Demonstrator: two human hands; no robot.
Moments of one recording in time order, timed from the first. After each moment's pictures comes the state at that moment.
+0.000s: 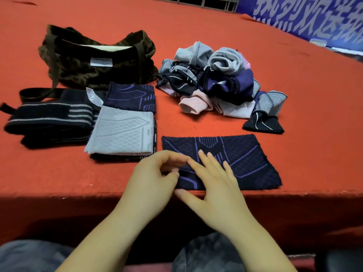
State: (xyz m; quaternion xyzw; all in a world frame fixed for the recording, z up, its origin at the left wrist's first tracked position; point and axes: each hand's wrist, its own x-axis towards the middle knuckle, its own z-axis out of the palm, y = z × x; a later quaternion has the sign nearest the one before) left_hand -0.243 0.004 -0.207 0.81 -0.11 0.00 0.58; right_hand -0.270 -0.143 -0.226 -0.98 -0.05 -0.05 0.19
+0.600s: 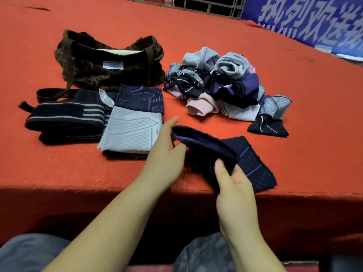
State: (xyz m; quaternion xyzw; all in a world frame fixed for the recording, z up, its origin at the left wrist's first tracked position) left_hand -0.219 -0.009 -0.195 0.76 -0.08 0.02 0.65; right_hand -0.288 -0.119 -0.207 -0.71 0.09 -0.19 0.68
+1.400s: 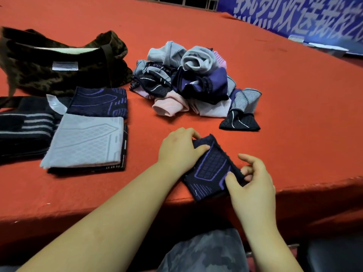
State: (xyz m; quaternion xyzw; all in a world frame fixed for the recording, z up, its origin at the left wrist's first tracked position) left_hand -0.159 -0.109 -0.219 0.93 -0.18 0.03 0.32; right_hand -0.280 -0.217 -0.223 -0.86 0.24 -0.28 0.36
